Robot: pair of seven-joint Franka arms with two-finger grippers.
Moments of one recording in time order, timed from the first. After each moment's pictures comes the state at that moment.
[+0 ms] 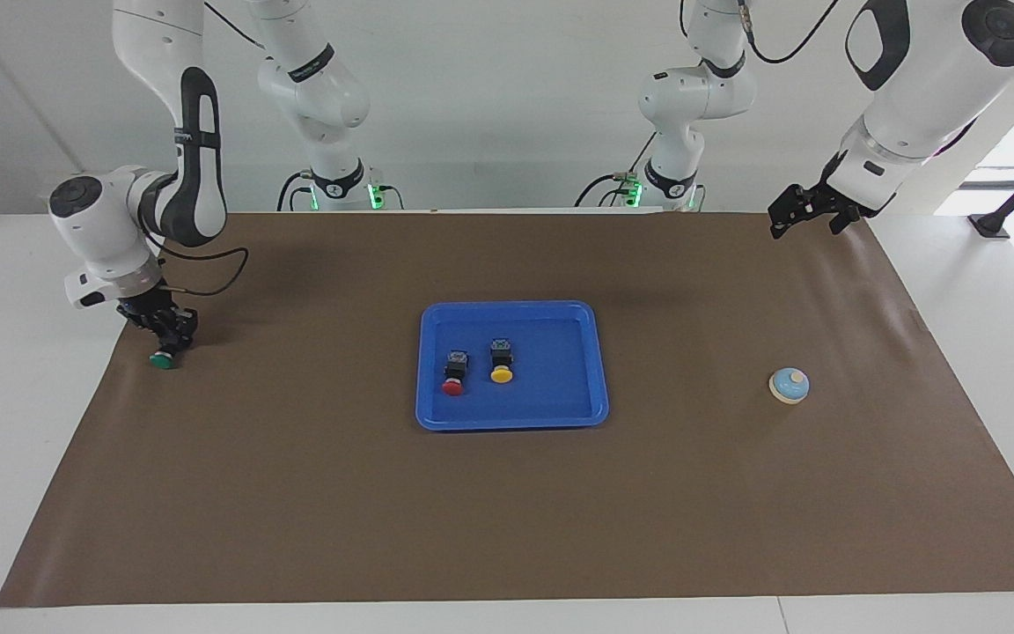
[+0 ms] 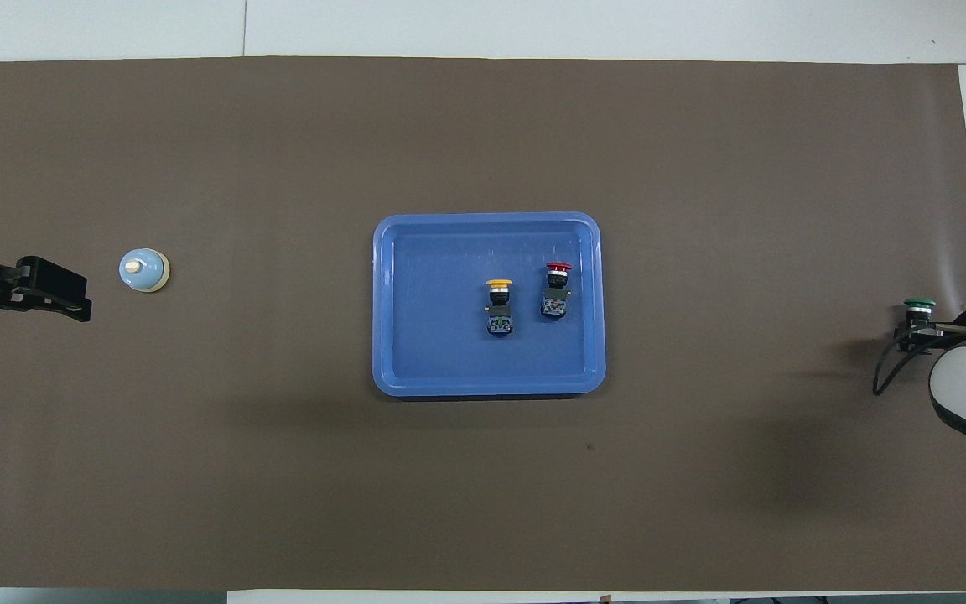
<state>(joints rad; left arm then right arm) 0.04 -0.02 -0.10 -1.65 0.00 1.44 -0.06 -0.49 0.11 0.08 -2.29 -0.06 2.44 -0.17</state>
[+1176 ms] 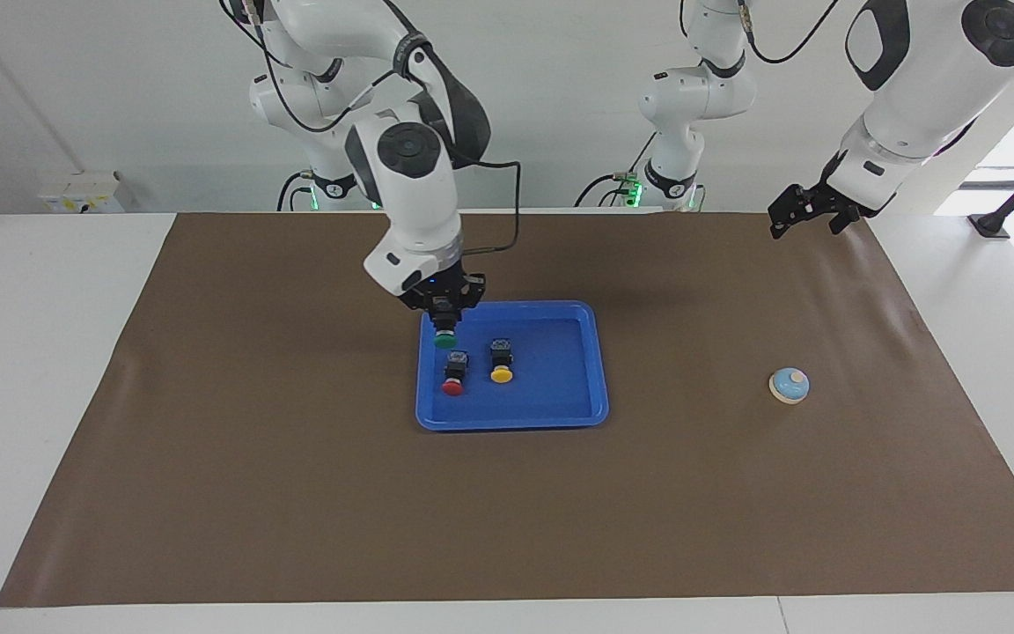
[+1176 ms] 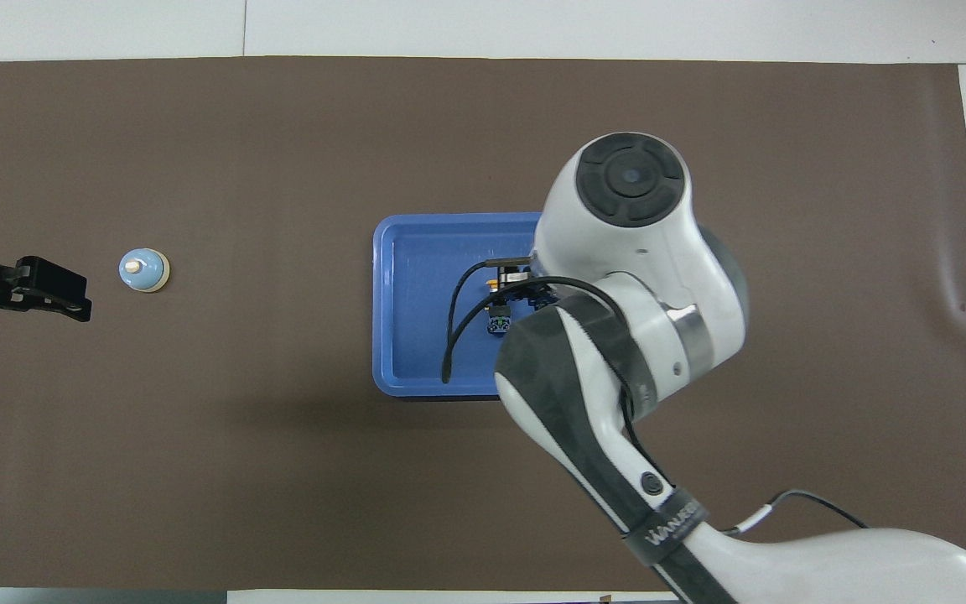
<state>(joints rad) 0.04 -0.02 -0.10 -1.65 0.00 1.44 -0.06 0.46 0.33 0.10 -1.59 0.04 1.85 0.53</state>
